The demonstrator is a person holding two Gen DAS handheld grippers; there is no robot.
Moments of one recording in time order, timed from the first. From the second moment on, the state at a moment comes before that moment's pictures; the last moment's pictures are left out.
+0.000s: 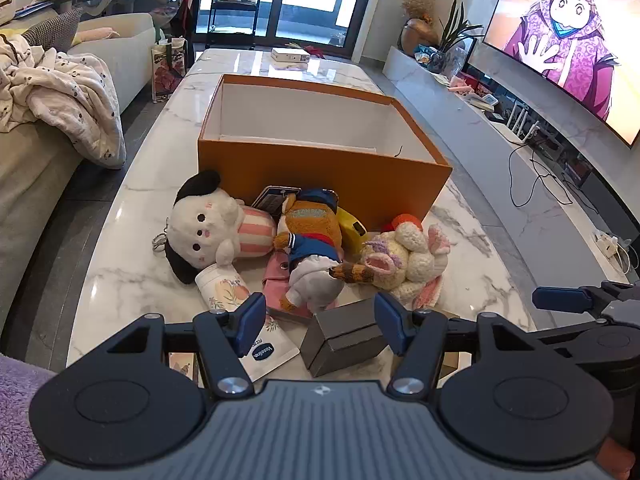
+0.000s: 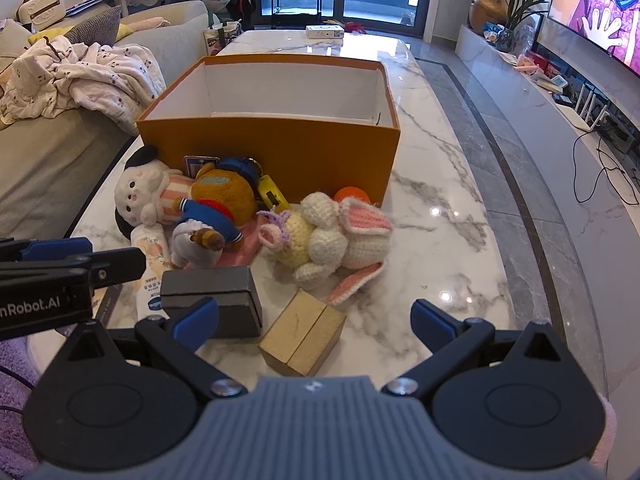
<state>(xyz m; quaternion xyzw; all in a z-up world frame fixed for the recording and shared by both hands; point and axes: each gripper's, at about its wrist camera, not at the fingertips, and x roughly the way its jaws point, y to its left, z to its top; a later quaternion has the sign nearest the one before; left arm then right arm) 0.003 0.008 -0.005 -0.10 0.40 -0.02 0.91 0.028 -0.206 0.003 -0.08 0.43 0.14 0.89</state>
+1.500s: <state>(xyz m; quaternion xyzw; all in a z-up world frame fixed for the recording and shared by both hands) 0.015 -0.023 -0.041 0.01 0.40 -0.12 0.91 0.067 -0.232 -0.038 0.05 0.52 0.15 0.84</state>
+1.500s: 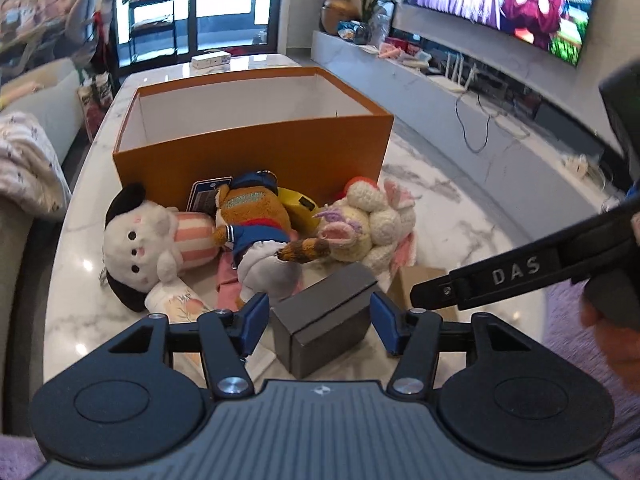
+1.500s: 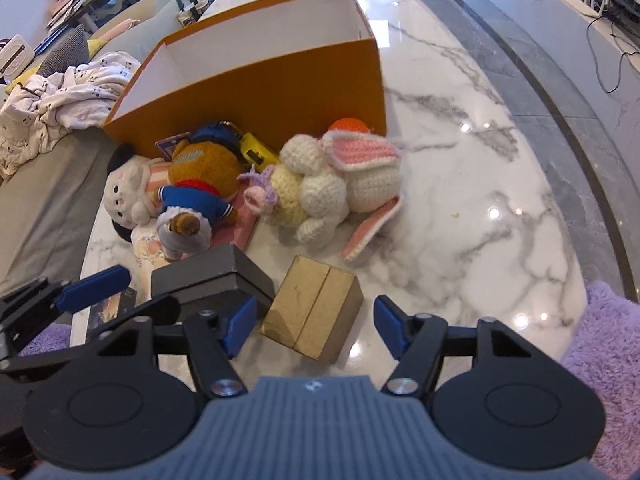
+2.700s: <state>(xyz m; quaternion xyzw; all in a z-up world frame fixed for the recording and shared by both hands) 0.040 -0.037 -0.069 0.00 0.47 -0.14 0.87 0.084 -0.223 -0.067 0.04 0.55 0.15 0.82</state>
